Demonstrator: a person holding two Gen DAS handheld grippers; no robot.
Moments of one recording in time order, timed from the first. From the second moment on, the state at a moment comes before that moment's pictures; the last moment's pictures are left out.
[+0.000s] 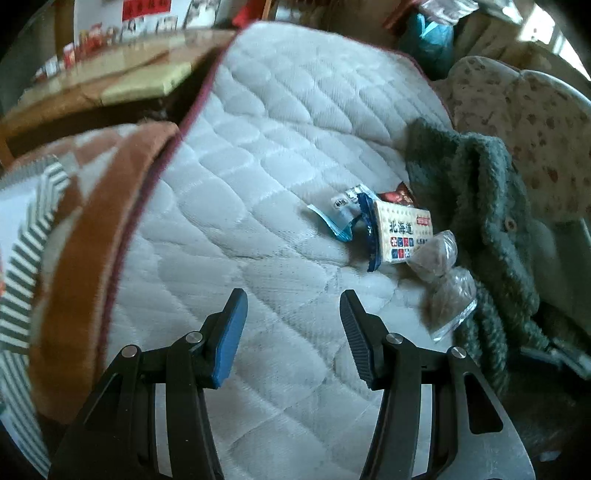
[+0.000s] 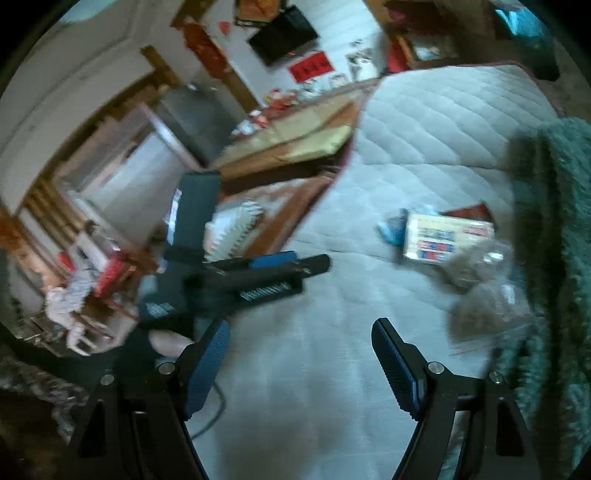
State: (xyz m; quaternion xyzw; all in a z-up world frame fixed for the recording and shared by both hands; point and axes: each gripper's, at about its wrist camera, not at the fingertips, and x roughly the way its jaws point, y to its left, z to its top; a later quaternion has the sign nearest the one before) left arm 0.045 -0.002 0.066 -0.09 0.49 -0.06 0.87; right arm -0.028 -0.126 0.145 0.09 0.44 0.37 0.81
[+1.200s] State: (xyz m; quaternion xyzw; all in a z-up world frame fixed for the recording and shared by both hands) left arm 0.158 -0.082 0.033 0.03 0.51 -0.14 0.85; right arm -0.004 -0.156 0.107 0.12 0.50 0.30 0.81
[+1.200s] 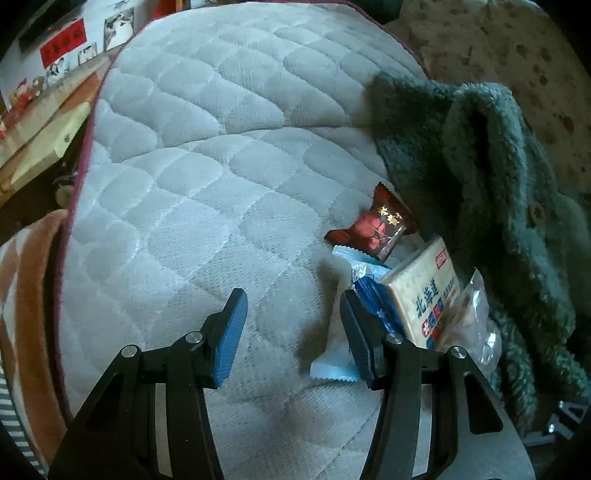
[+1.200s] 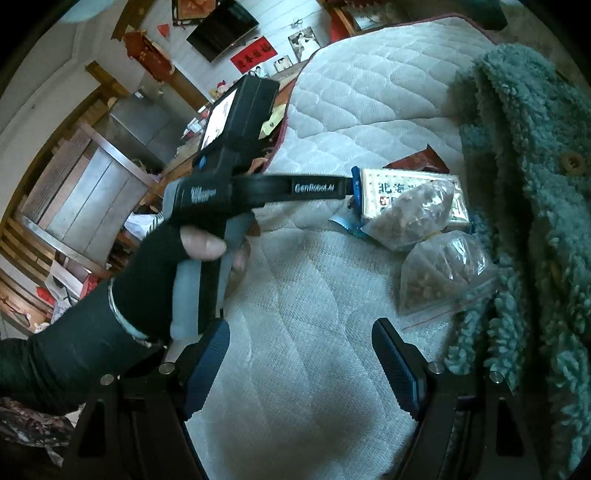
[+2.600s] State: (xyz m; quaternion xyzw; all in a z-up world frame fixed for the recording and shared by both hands) left arm 0.162 -0.089 0.031 0.00 0.56 -0.17 0.81; right arm 0.033 -0.170 0.100 0.06 0.48 0.19 0.86
